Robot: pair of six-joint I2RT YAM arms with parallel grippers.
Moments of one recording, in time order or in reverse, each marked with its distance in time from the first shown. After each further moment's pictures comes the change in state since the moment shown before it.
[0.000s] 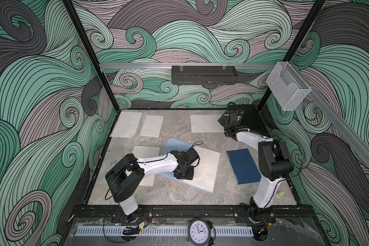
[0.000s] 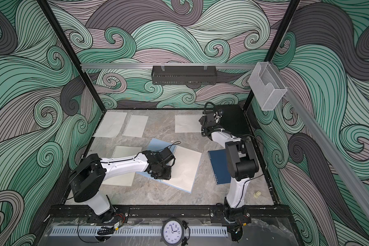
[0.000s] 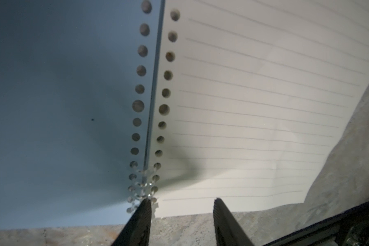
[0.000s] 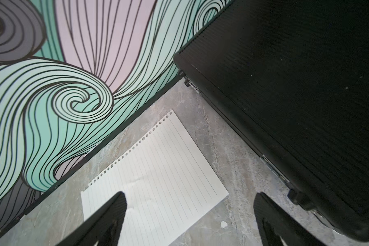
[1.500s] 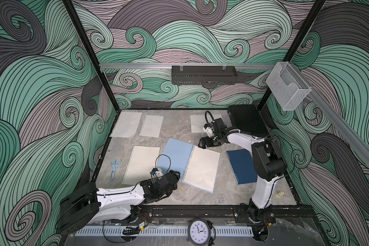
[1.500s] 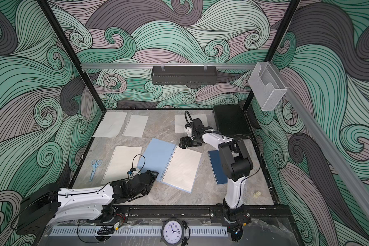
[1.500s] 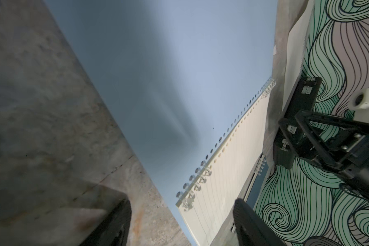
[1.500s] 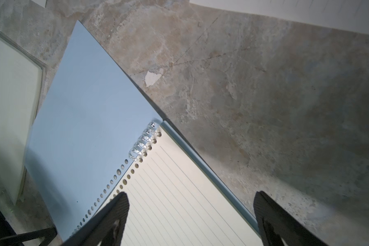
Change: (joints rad) left arm -0.167 -0.576 -0.748 0.692 -0.448 -1.062; right arm 0.148 0.064 0.049 -0.518 -0.754 -0.673
